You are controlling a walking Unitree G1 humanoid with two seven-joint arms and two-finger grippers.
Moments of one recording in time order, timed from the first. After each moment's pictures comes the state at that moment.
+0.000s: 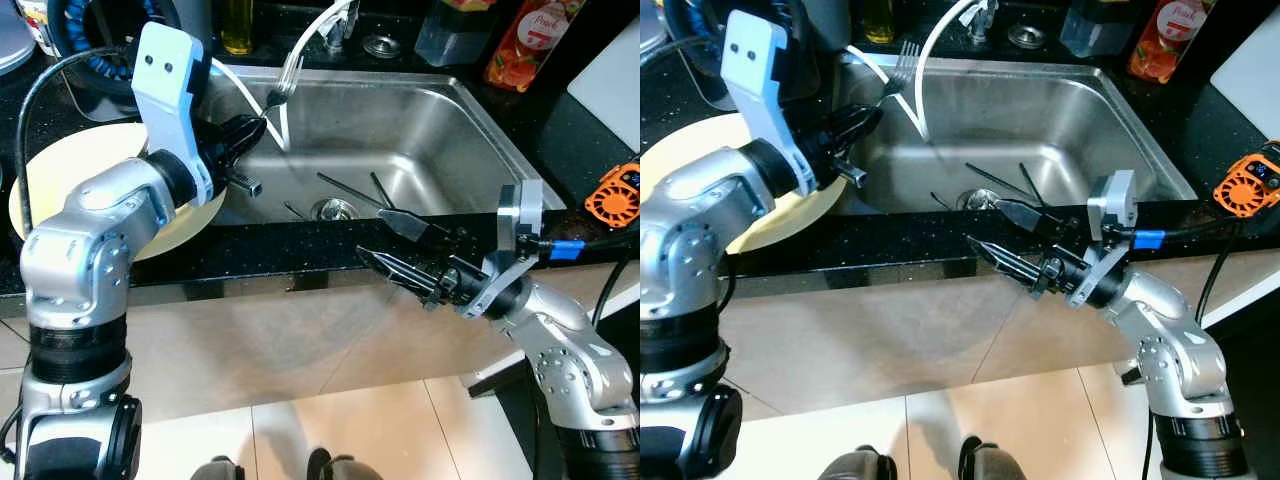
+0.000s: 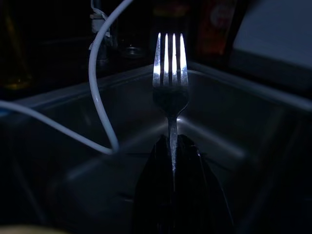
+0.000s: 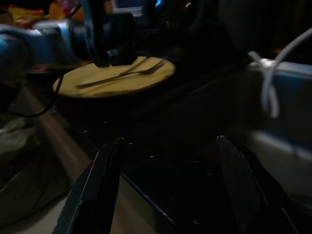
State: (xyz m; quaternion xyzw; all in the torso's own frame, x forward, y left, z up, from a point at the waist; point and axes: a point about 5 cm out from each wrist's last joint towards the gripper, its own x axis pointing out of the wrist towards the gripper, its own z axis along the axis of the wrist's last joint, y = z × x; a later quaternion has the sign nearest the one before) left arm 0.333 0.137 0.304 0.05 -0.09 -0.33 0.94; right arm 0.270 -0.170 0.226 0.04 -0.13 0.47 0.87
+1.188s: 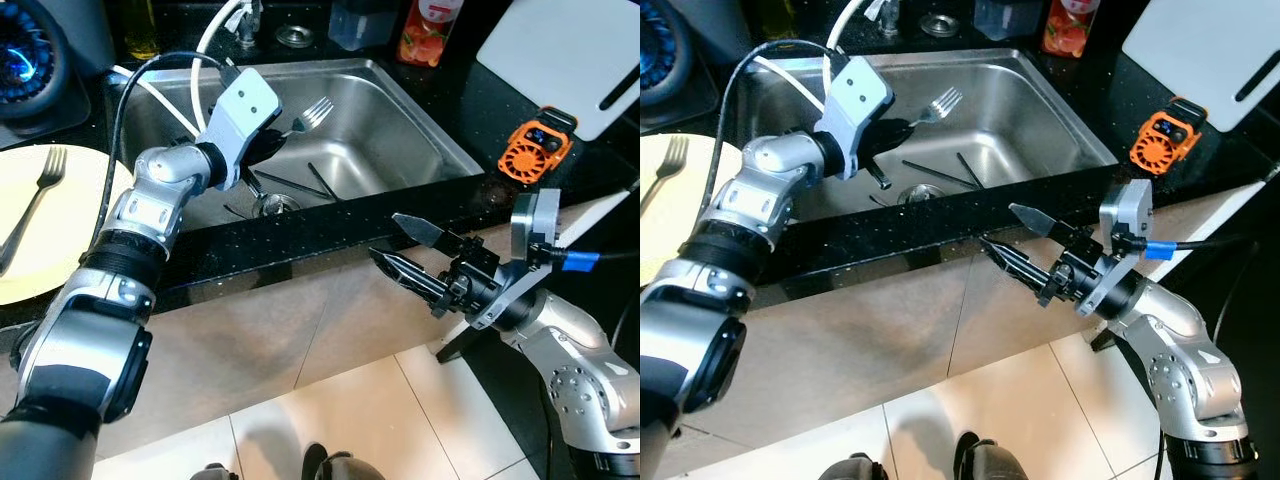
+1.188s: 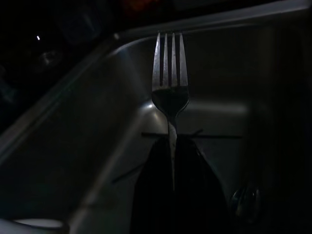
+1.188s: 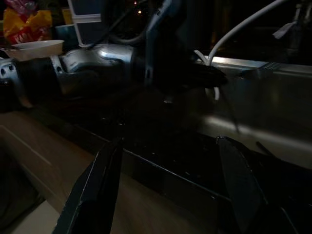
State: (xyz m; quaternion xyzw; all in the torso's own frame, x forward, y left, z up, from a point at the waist) left arm 0.404 0.128 0.264 0.25 -0.07 -0.36 0.90; right arm 0.255 -0.171 0.225 0.04 -0.13 0.46 0.88
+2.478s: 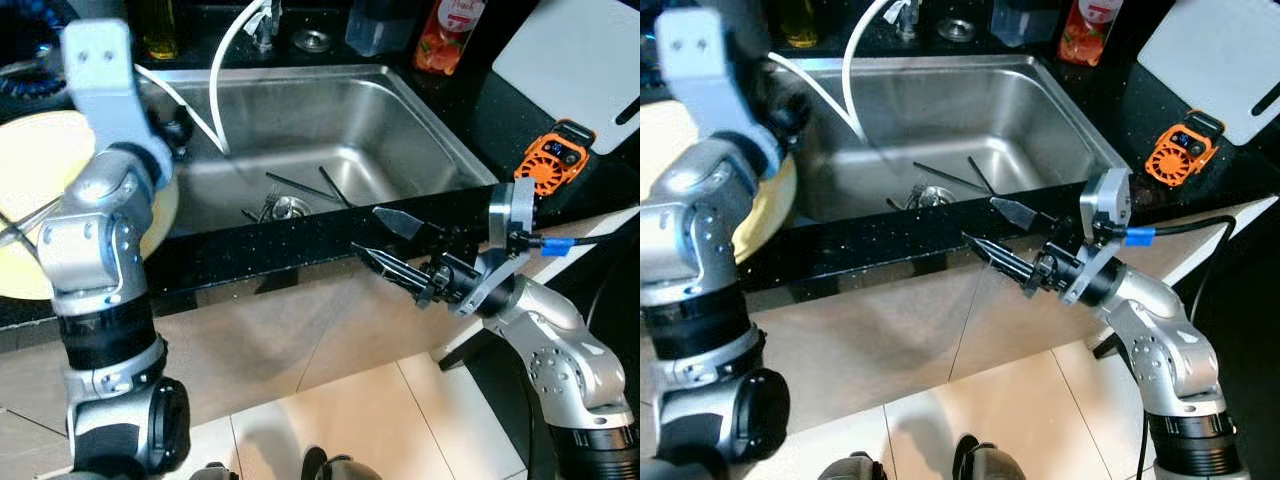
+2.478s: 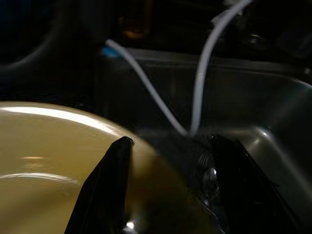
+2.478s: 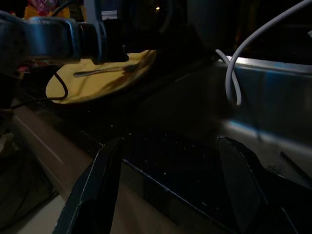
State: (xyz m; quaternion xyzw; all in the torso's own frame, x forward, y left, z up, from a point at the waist) left arm 0.320 0.183 0.304 -0.07 -0.03 0.03 1.00; right arm 0.272 -0.159 0.224 0.04 -0.13 0.49 0.86
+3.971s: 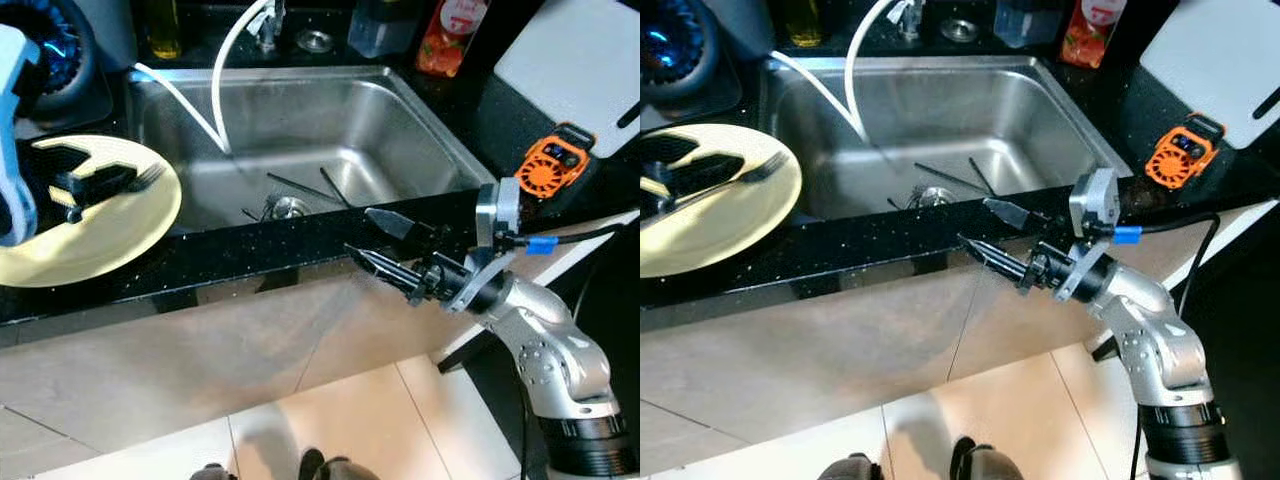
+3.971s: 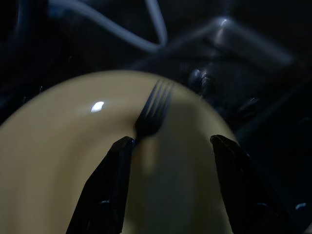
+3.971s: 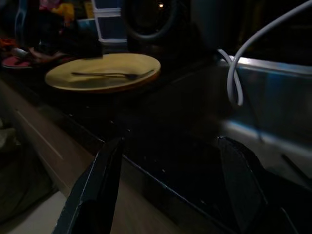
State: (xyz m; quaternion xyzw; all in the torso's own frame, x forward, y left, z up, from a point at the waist) left arm 0.234 0.253 0.315 0.11 0.13 -0.15 0.97; right arm 0.279 -0.155 0.221 0.03 -0.13 0.50 0.85
